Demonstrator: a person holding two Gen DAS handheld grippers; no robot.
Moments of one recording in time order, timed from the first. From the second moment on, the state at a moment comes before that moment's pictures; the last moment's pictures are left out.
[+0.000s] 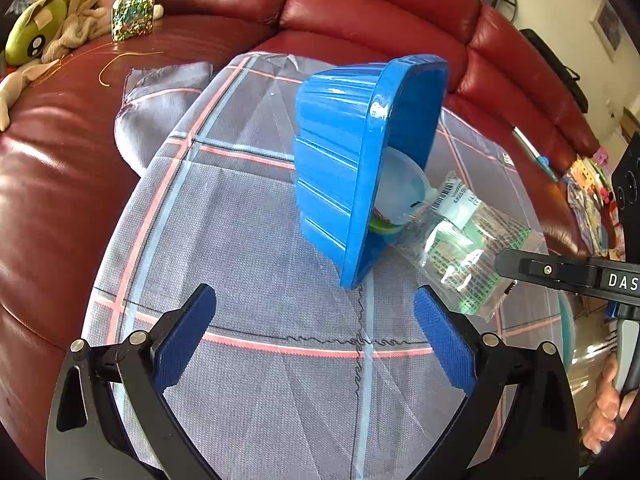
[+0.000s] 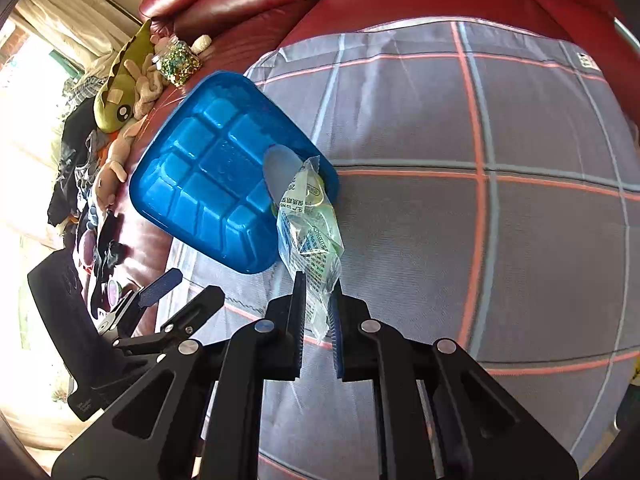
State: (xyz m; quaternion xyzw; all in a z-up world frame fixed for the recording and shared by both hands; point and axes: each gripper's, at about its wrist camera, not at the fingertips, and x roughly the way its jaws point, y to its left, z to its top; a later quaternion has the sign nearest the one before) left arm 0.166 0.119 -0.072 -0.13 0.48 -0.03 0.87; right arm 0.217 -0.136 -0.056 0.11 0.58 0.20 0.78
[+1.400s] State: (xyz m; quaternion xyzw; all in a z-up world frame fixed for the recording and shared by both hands) left arm 0.250 0.016 -0.088 -0.04 0.47 0.03 0.88; right arm 0.215 -0.261 -0.082 0.22 0.57 0.18 0.77
